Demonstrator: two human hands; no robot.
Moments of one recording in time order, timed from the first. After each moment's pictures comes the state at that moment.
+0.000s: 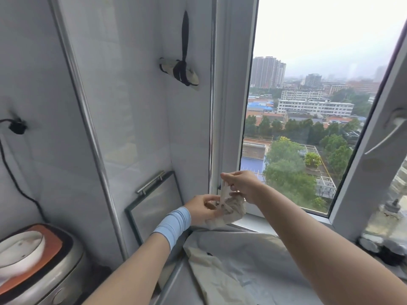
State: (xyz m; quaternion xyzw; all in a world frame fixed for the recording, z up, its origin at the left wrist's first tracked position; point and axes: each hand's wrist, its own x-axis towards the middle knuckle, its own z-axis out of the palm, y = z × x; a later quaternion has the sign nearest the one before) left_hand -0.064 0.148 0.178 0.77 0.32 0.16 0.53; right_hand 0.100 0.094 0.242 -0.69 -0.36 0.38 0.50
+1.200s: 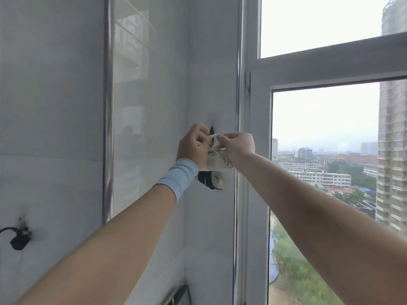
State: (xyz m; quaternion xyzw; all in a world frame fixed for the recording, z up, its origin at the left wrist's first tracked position) left_hand -0.080 0.280 0.557 0.72 0.22 0.64 0.13; right_hand 0.034 0.219 0.577 -0.57 -0.47 0.04 0.67
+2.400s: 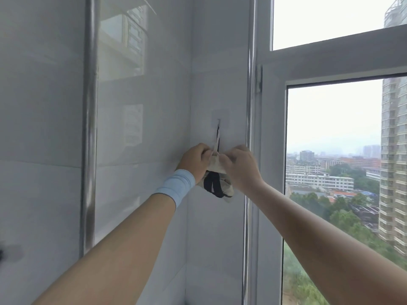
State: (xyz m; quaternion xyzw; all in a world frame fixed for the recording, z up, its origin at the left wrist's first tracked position) left_hand -0.059 0.375 0.541 0.81 0.26 0.52 0.08; right_hand 0.066 0.284 0.533 -0.58 -0.59 -0.16 0.55
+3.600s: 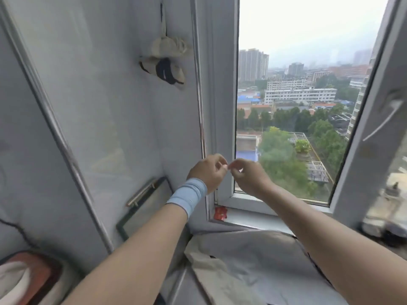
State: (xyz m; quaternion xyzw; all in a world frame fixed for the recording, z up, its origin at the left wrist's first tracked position) left_hand -0.010 0.176 0.272 0.88 0.31 0.29 0.19; right_hand 0.122 0.094 0.260 -0.76 -0.54 0.01 0.37
